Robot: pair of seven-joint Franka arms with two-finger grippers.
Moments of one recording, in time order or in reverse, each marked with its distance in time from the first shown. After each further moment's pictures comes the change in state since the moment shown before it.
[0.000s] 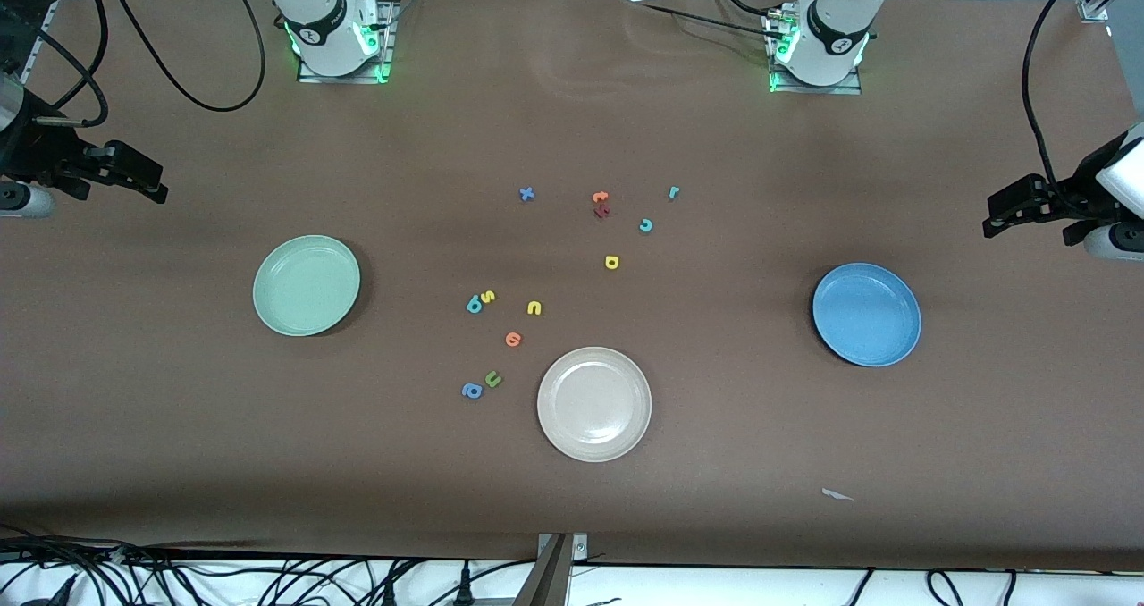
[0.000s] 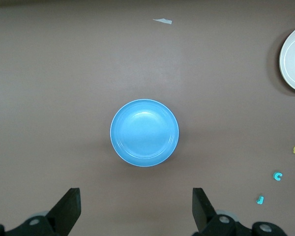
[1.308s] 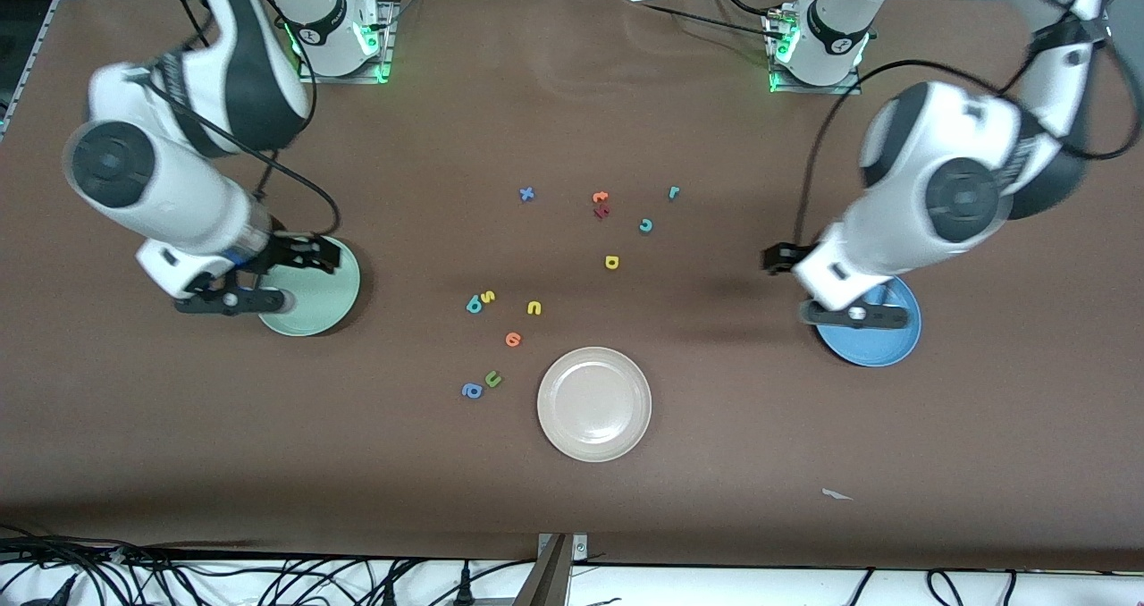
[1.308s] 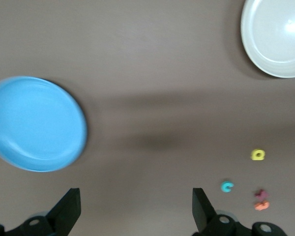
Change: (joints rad) left arm -0.266 0.252 -0.127 -0.092 -0.001 0.170 -0.430; right arm 0.236 0.315 0.025 -0.003 0.017 0.240 0.261
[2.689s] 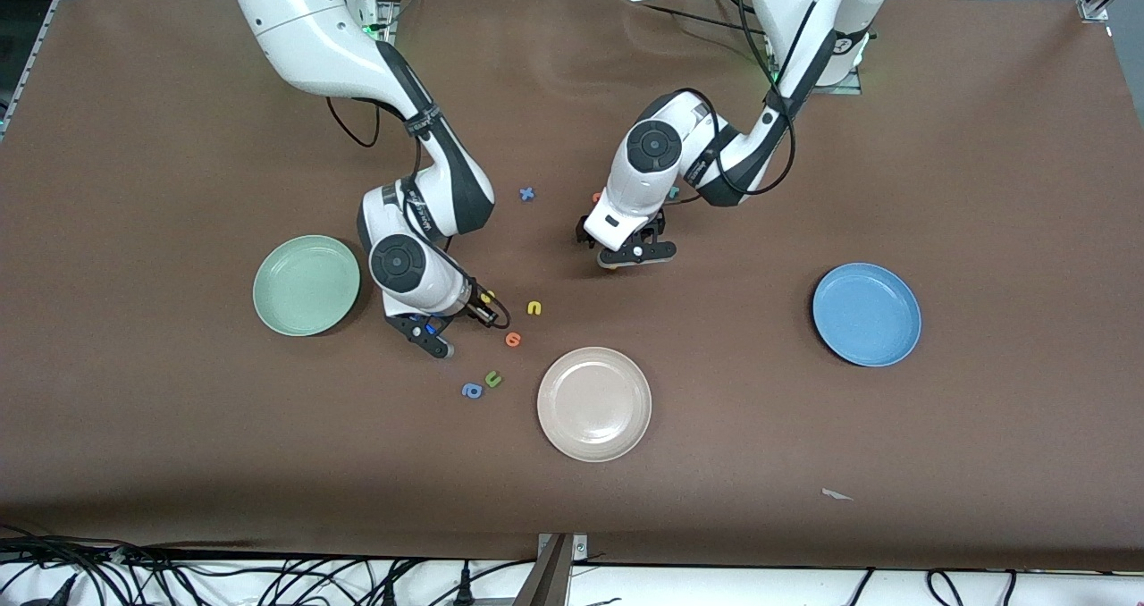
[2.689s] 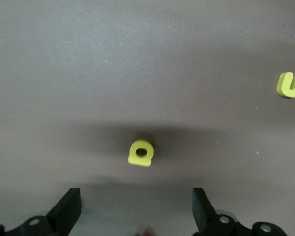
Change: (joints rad) left arm -0.366 0.194 -0.014 -0.300 -0.007 0.700 -0.559; right arm 0.219 0.419 0.002 0.066 0.215 0.354 0.669
